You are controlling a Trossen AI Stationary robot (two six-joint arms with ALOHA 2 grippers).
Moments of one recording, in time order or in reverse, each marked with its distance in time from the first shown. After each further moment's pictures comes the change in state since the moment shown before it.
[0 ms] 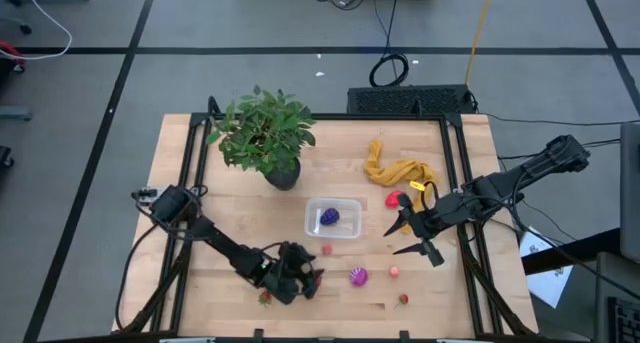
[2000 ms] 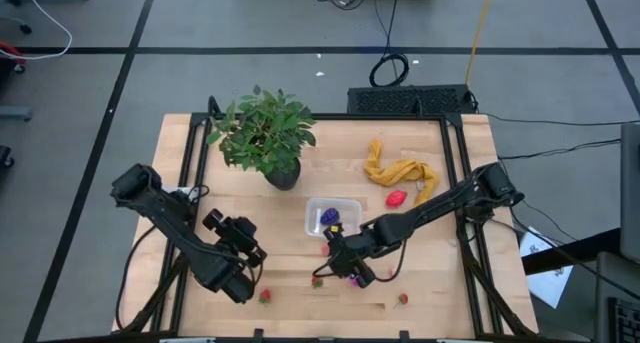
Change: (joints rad) left arm -0.137 -0.316 0.280 -1.744 -0.024 -0.559; right arm -0.081 0.928 0.534 -0.120 -0.004 -0.355
